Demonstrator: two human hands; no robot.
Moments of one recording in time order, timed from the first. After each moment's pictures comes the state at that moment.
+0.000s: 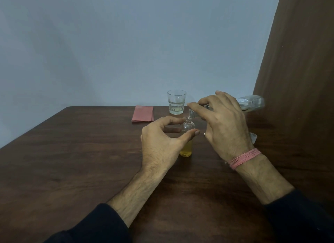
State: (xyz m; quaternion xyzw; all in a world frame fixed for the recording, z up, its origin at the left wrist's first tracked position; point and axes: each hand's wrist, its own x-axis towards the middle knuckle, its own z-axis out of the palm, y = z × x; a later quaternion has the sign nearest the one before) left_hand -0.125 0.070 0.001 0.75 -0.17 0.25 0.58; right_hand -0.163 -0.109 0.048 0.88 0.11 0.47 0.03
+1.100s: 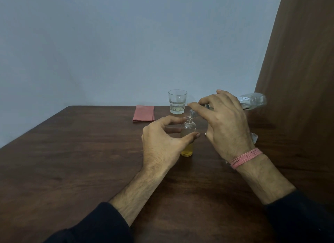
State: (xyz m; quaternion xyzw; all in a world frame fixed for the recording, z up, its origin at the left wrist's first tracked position) left_hand -0.126 0.070 0.002 0.76 -0.17 0.24 0.57; right_hand -0.164 -0.107 0.050 0.88 0.11 0.46 0.04
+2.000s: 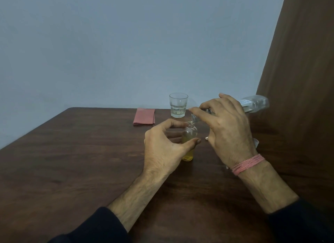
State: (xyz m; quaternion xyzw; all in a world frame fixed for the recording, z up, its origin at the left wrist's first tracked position) left_hand -0.124 0.071 0.001 0.74 -0.19 0.18 0.62; right_hand -0.167 -0.107 0.054 0.88 0.11 0.45 0.05
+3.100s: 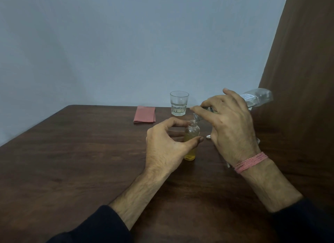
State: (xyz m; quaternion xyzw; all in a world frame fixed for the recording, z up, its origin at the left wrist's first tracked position) left_hand -0.123 0.070 0.001 0.74 -0.20 0.19 0.61; right_hand -0.167 -0.108 0.059 0.89 0.12 0.45 0.06
